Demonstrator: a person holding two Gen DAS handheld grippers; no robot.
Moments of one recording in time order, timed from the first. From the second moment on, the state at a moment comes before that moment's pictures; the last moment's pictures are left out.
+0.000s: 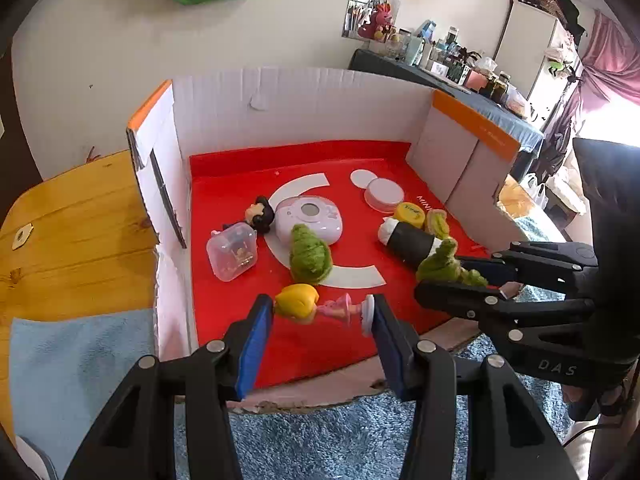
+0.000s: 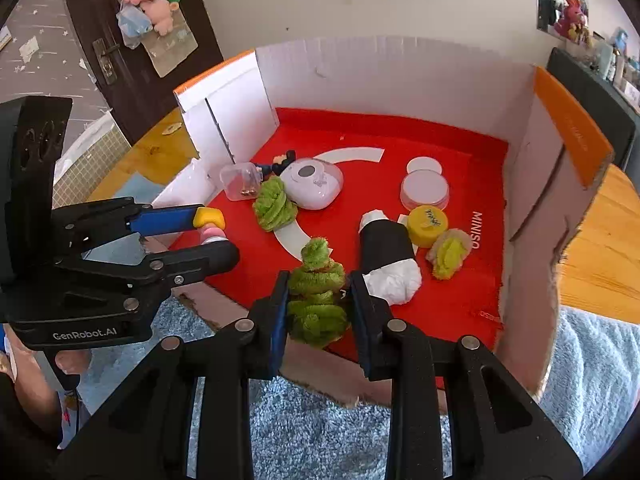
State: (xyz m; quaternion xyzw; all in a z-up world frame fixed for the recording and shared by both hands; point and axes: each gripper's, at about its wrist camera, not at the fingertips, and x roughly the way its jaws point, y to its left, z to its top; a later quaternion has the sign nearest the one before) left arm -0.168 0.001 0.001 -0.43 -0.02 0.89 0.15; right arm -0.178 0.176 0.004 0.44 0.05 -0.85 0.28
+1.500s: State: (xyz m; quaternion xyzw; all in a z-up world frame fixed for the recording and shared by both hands) left arm -0.195 0.009 -0.021 -0.44 -0.01 0.89 0.13; right arm -0.203 0.194 -0.010 0.45 0.07 -0.86 0.22
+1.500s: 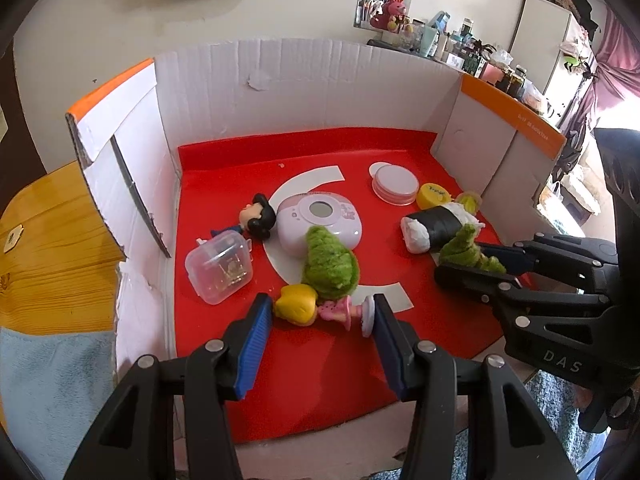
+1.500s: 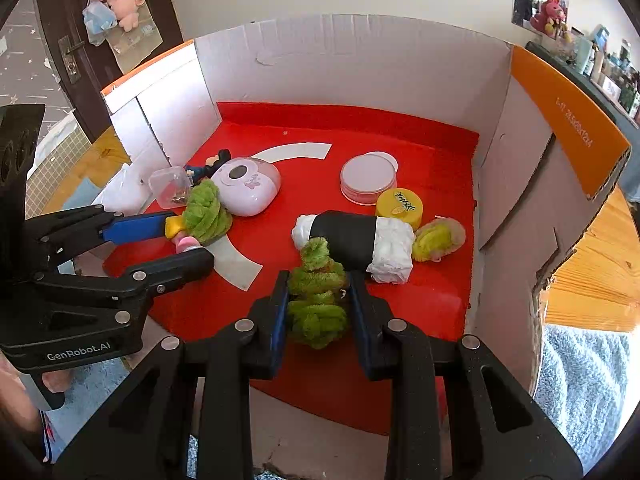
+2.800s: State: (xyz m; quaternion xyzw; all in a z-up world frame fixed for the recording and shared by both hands) left arm -0.179 0.014 -0.009 -0.42 0.00 0.90 0.14; right arm -0.188 0.190 -0.001 0.43 0.08 -0.87 0.22
